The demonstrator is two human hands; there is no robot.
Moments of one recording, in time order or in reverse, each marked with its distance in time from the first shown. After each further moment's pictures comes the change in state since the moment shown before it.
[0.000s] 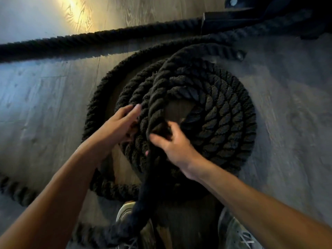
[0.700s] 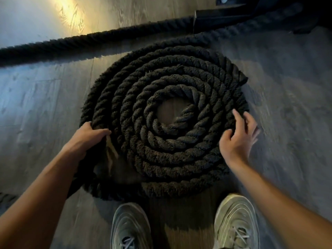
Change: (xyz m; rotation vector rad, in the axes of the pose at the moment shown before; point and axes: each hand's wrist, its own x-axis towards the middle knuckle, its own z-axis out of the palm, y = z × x) left_hand 0.045 -0.053 -0.053 0.373 0.408 -0.210; right_hand 0.005 0.051 -0.150 -0.776 1.003 -0.363
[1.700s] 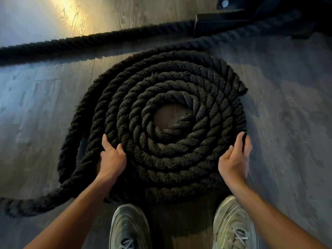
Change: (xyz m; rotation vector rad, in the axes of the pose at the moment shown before) left_hand -0.041 -0.040 0.084 -0.104 0.020 -0.032; right_hand -0.040 0.026 0.001 -0.039 -0.149 0.152
